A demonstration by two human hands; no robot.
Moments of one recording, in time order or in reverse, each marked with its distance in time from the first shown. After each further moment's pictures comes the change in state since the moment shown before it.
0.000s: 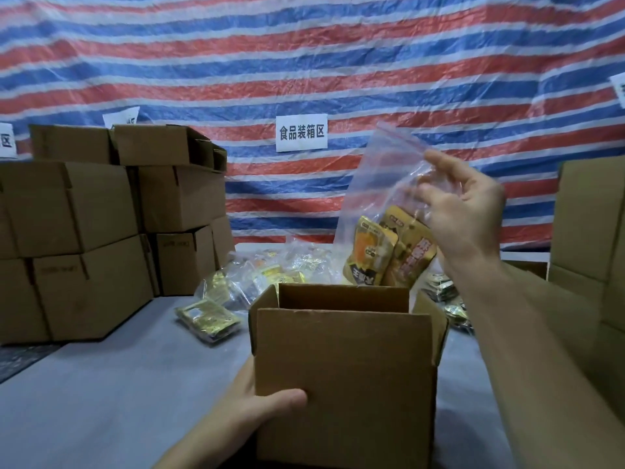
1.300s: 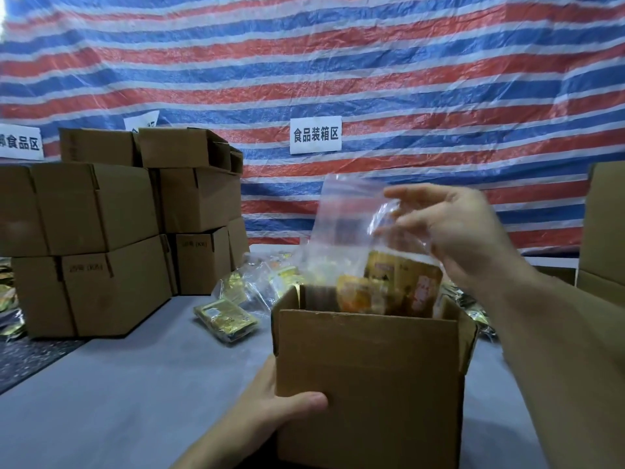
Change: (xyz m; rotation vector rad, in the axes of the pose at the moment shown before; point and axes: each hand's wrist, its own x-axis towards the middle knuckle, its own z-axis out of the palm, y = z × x) left_hand -0.003 -0.001 -0.003 0.095 0.031 0.057; right_hand -0.021 -0.025 0.013 -0.009 -0.387 0.343
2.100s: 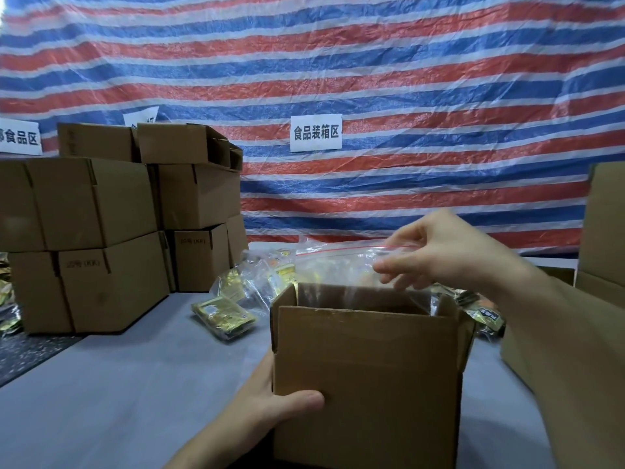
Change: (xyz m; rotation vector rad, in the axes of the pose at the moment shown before) left_hand 0.001 -0.007 -0.004 -0.027 0.019 0.004; right_hand 0.000 0.006 -0.013 -0.728 -0.294 0.087
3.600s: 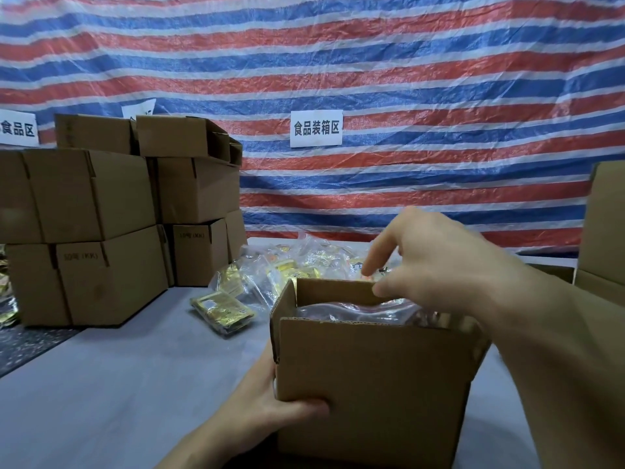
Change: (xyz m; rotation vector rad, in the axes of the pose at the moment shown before) left_hand 0.002 -0.001 -0.004 0.276 0.029 0.122; right_hand -0.029 -0.044 0.021 -0.487 0.087 -0.068
